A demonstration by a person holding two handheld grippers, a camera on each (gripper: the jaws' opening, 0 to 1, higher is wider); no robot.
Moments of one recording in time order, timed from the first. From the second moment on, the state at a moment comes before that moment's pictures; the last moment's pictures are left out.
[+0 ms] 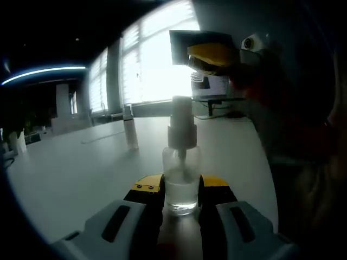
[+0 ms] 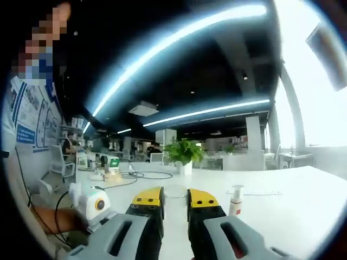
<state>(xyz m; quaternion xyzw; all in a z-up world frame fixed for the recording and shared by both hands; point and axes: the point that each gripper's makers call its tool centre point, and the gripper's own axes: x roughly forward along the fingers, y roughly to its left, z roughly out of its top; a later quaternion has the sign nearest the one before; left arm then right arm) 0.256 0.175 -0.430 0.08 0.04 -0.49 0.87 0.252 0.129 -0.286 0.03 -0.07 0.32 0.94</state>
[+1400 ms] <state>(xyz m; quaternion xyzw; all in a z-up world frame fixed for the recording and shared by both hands) 0.256 0.175 -0.430 0.08 0.04 -0.49 0.87 0.246 0.197 -0.322 0.00 -0.01 0.42 0.91</state>
